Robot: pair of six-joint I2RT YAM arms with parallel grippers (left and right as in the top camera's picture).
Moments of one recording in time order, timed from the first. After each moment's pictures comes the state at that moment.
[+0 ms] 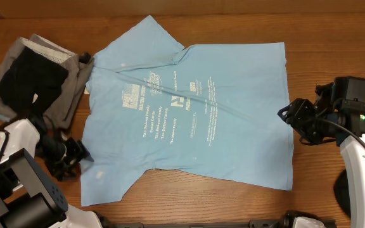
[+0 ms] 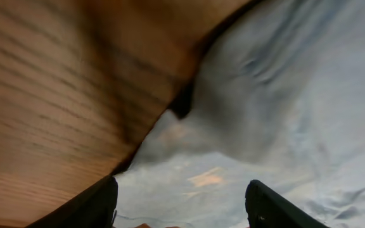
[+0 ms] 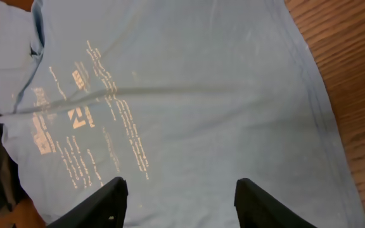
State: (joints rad) left arm 0.55 1.73 0.97 -1.11 0.17 -0.18; right arm -0.20 1.27 1.08 -1.02 -0.38 0.44
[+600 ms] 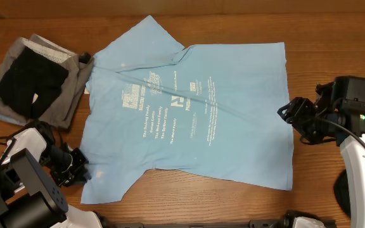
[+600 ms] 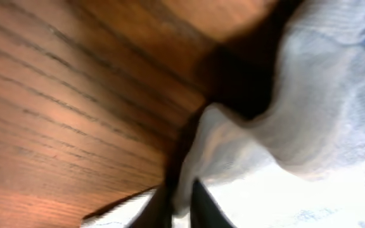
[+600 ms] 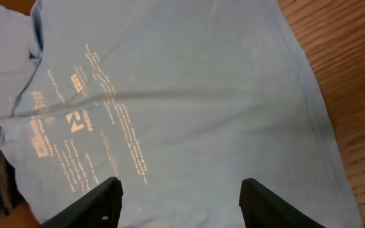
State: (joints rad) left arm 0.55 1.73 0.86 -1.03 0.13 -0.17; right arm -0.20 1.27 1.08 -1.01 -0.36 0.44
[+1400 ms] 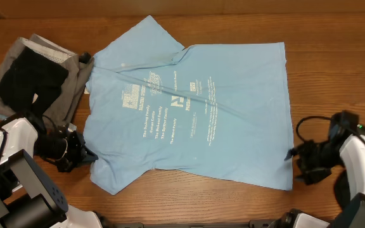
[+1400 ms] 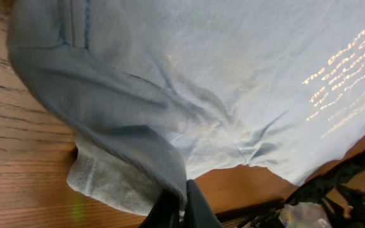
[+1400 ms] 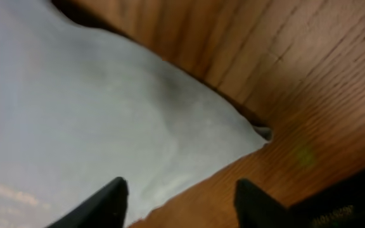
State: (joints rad) left arm 0.55 1.73 1.02 -1.20 0.46 -0.01; right arm -0.41 1.40 0.80 -1.15 -0.26 0.69
